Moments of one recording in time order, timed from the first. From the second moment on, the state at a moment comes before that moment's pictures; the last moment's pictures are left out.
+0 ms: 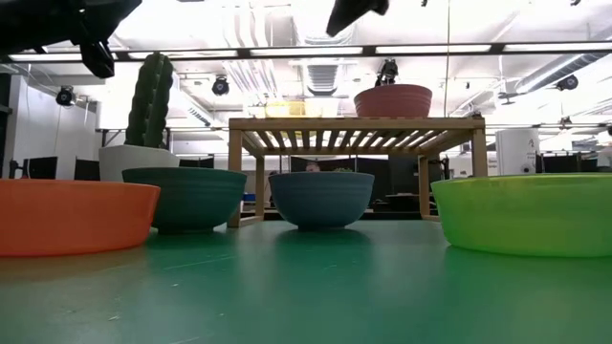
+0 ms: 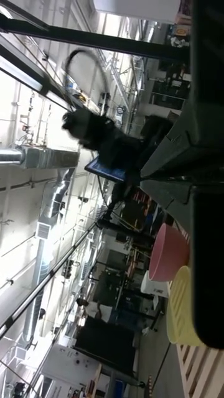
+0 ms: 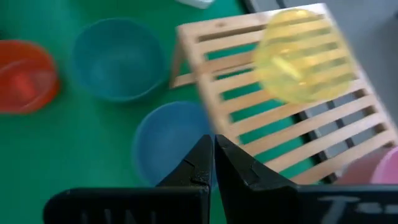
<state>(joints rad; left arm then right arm) -0.20 0.10 0.10 0.53 -0.44 -0.08 0.04 1.73 1.90 -1.11 0.37 0.18</state>
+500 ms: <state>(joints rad) -0.20 0.59 0.34 0.58 -0.32 -0.14 0.27 1.19 1.05 -0.46 0.36 0.13</state>
